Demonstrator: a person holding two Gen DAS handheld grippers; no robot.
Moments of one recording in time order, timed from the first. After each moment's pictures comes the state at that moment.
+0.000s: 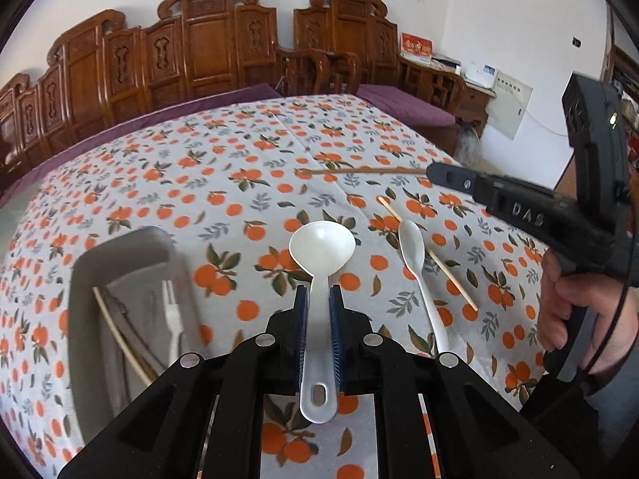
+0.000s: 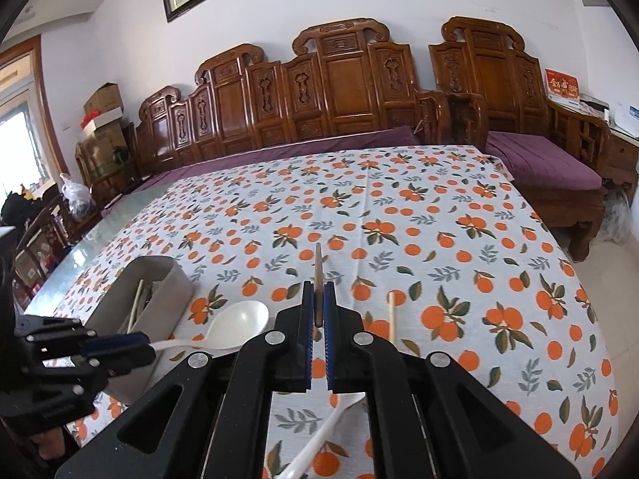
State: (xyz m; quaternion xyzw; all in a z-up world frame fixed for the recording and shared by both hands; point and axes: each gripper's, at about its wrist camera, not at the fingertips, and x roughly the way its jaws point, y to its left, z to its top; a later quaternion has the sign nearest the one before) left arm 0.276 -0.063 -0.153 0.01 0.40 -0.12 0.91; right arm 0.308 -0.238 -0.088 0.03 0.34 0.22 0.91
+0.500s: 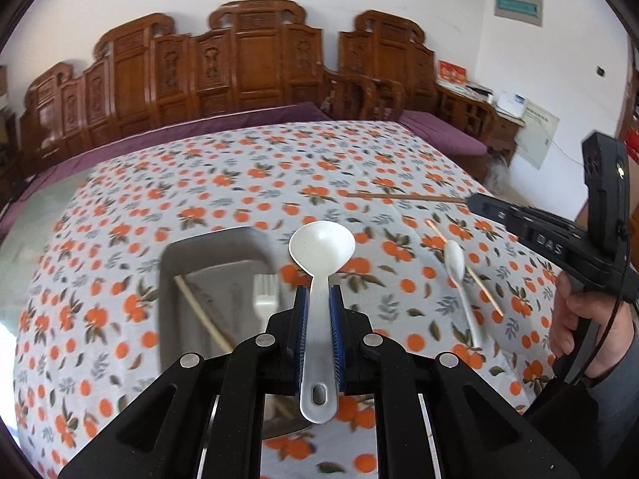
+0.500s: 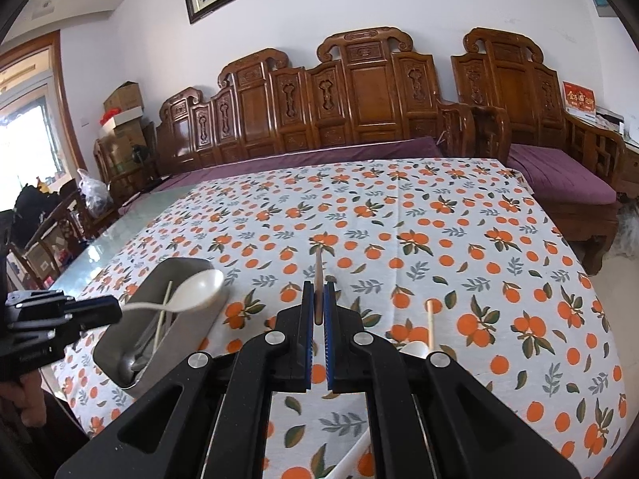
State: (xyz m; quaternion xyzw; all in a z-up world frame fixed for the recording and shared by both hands) left arm 0.244 0.003 -0.125 -0.01 0.37 -0.05 0.93; right arm 0.289 -0.212 -0.073 0.03 0.33 0.25 0.91
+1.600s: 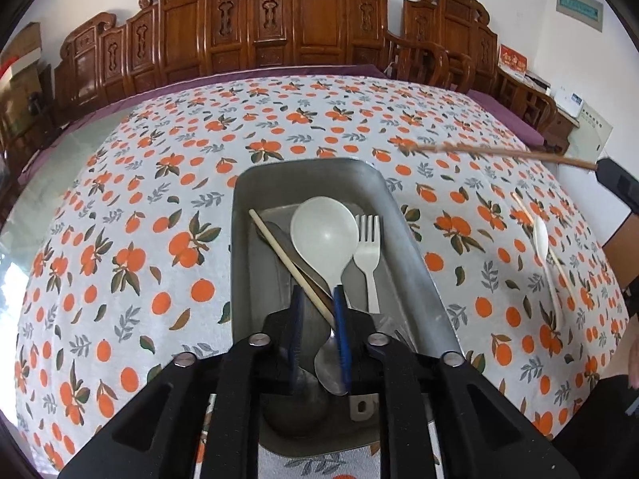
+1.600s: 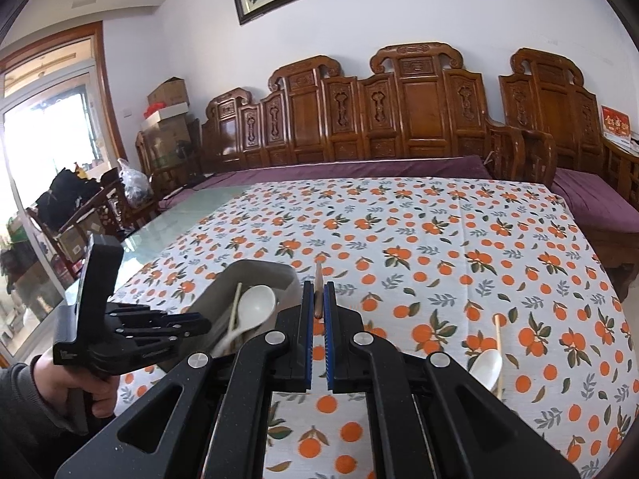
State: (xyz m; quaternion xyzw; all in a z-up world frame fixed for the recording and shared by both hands) left arm 0.258 0.068 -0.181 -0.04 0.44 0.02 0.90; right arm 0.249 -0.155 -0.045 0.01 0.30 0.33 0.90
